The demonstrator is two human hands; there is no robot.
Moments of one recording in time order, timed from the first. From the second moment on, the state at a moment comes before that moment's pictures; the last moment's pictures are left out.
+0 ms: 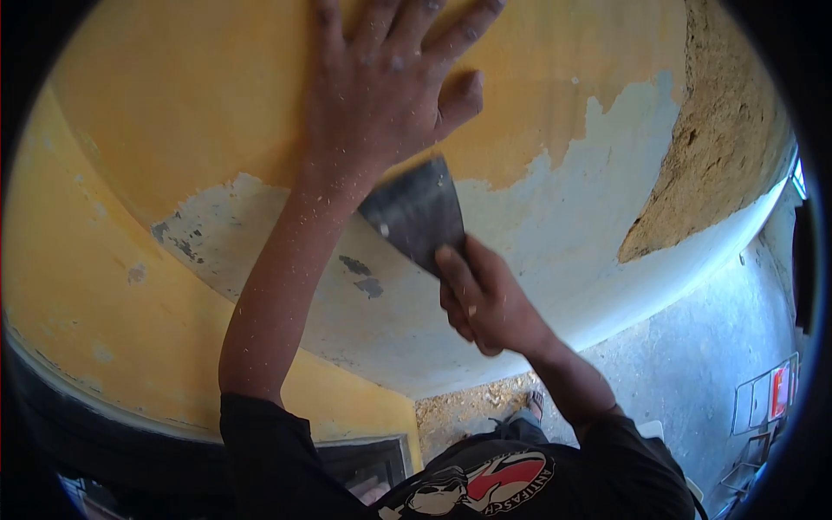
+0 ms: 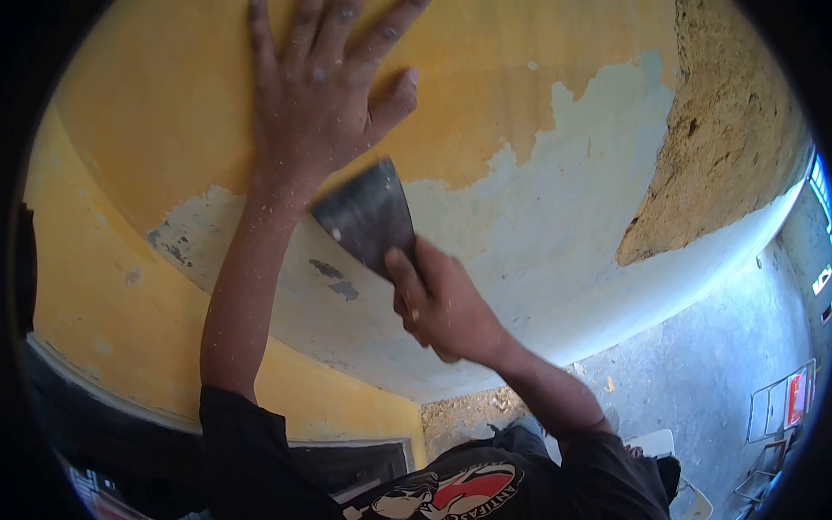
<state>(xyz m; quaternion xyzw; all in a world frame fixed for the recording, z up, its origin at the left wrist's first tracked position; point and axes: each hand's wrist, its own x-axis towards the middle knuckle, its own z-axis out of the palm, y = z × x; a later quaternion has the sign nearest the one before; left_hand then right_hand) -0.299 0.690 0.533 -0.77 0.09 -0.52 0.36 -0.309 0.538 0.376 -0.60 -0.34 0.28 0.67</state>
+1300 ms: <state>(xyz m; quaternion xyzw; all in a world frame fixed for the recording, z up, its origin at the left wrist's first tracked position) -0.295 0.694 0.530 -0.74 0.09 -0.55 0.38 -0.305 0.532 0.367 -0.59 -0.33 0.30 0.68</state>
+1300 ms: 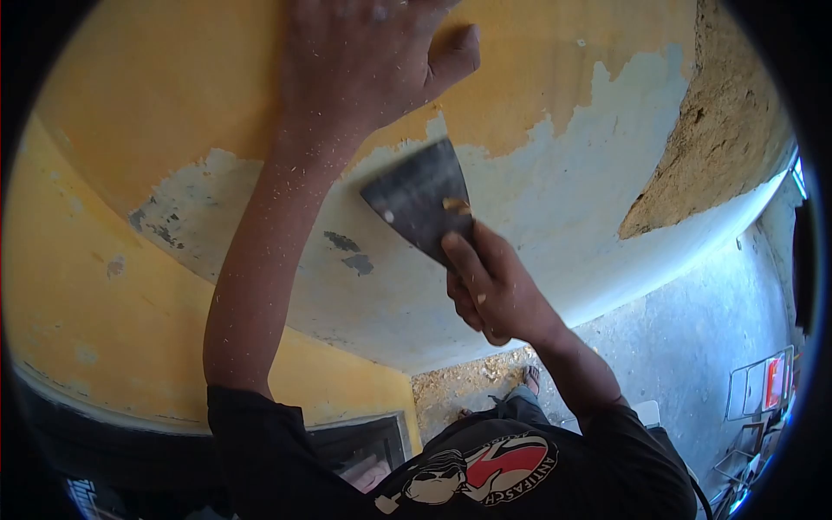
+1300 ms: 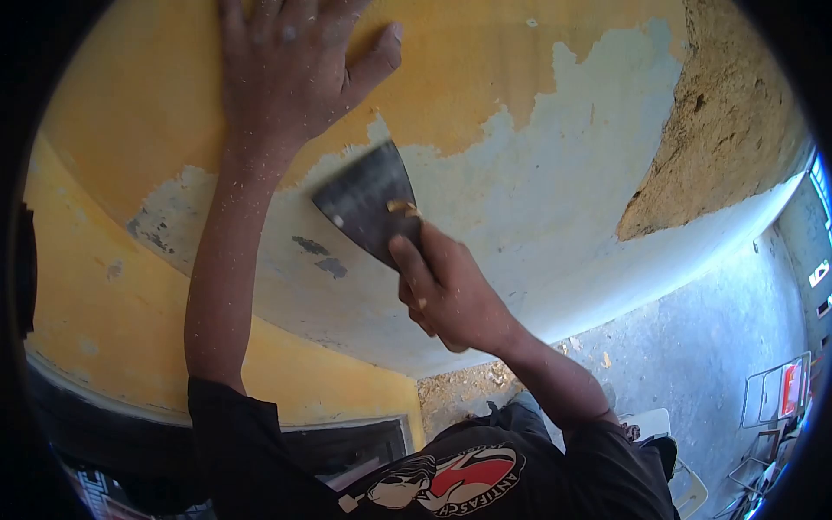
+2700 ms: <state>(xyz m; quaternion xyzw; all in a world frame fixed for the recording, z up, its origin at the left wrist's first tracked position) -0.297 0.690 0.529 -0.74 0.08 -0.55 0.39 -0.300 0.522 0.356 -0.60 -0.31 0.30 0.67</state>
